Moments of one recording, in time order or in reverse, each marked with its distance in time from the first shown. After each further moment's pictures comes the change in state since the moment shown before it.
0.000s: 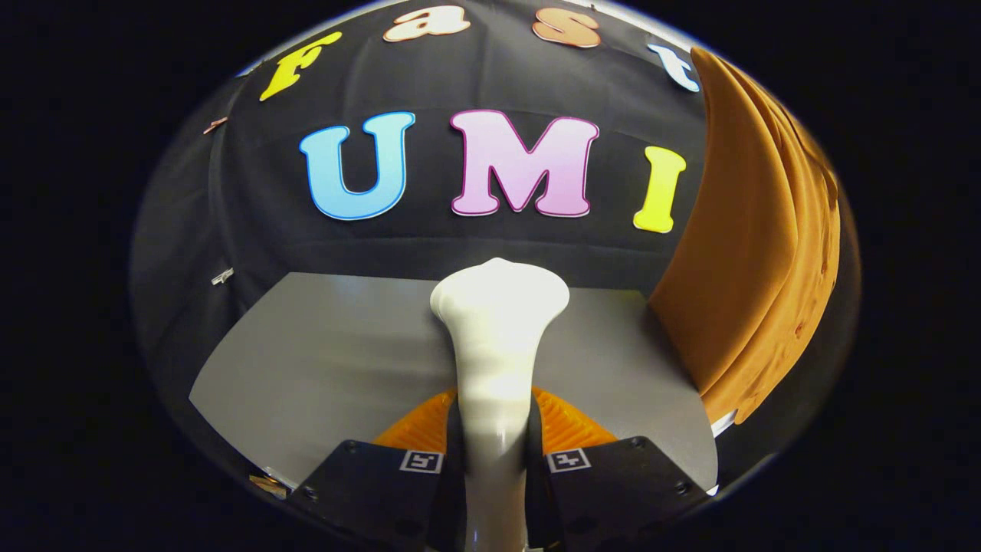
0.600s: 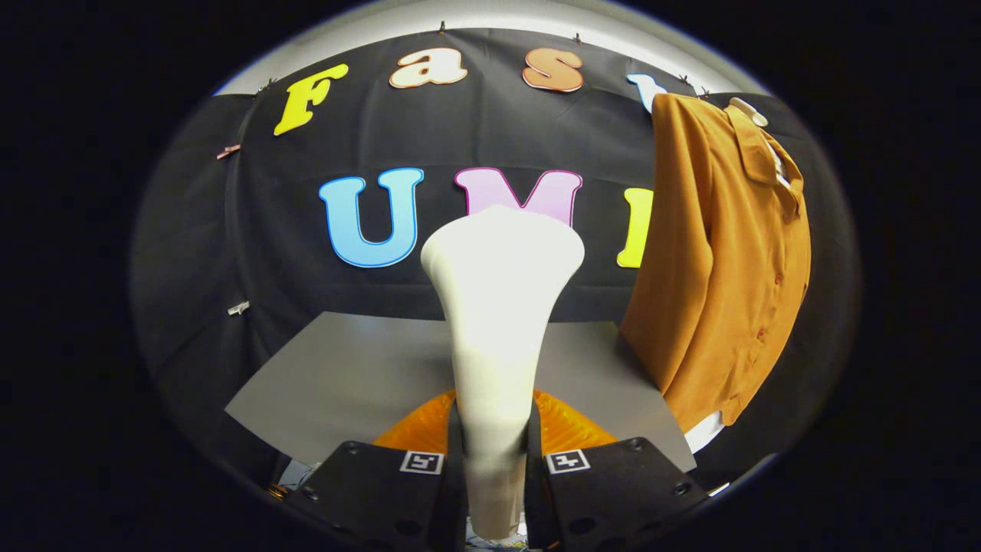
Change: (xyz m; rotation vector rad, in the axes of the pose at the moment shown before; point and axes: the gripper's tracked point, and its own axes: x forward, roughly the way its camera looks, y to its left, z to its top) arm -0.094 0.009 0.026 0.040 -0.197 -0.027
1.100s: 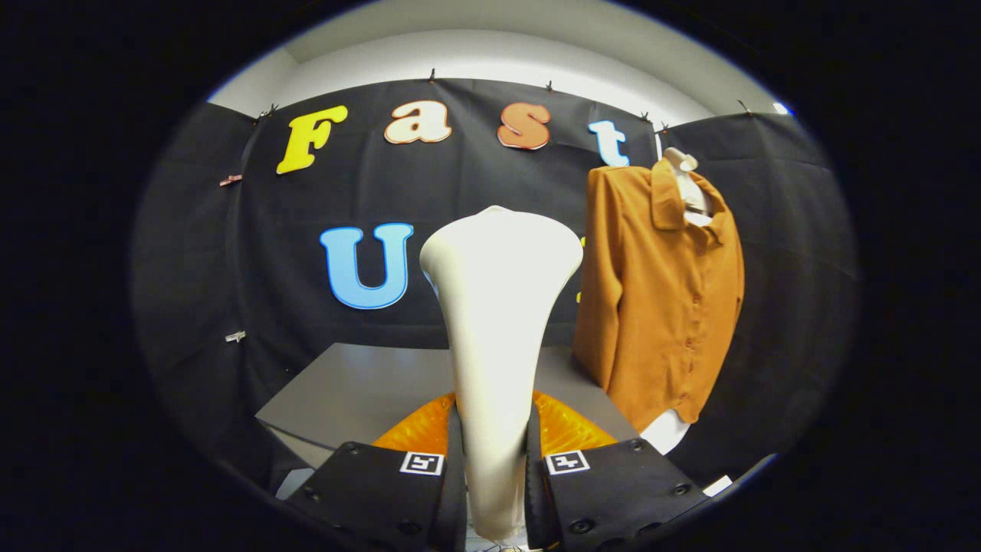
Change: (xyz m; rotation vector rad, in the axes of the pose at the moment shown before) arm -0.128 -0.023 0.027 0.028 -0.198 -0.149
